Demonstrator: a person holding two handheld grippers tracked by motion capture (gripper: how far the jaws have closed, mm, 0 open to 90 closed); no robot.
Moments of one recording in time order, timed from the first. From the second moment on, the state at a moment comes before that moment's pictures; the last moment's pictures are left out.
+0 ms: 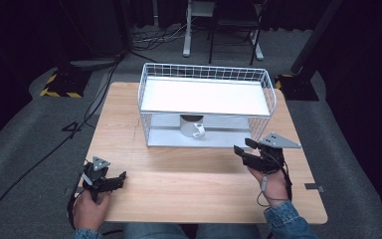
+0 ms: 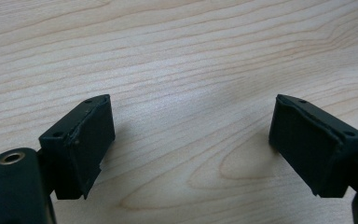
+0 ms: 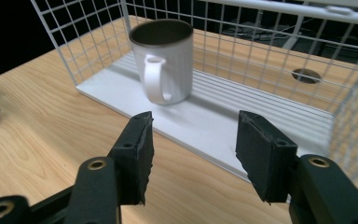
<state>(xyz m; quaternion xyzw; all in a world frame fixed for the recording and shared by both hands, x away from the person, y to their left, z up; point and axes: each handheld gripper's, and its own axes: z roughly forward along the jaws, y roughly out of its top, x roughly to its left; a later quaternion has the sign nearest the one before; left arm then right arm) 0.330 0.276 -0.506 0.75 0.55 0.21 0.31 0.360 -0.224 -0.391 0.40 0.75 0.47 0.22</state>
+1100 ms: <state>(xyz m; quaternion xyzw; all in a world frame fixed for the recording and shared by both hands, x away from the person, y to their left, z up) 0.330 0.276 -0.506 0.75 0.55 0.21 0.31 0.348 -0.307 -0.472 0.48 0.76 0.39 0.20</state>
